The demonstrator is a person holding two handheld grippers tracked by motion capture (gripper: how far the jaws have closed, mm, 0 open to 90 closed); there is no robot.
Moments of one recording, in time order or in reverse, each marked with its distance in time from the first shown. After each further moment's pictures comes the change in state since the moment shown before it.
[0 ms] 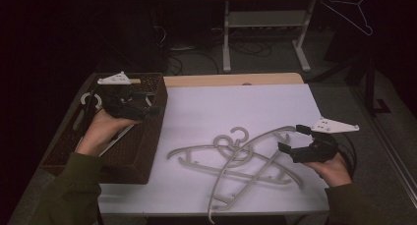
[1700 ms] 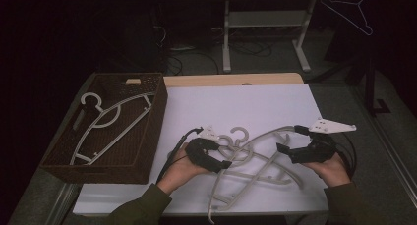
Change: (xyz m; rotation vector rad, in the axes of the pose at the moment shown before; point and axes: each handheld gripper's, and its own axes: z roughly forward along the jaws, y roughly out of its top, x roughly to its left) left arm -0.130 -0.077 0.168 0.261 -0.200 0.120; right arm 0.001 -0.001 0.004 0.016 0.007 -0.011
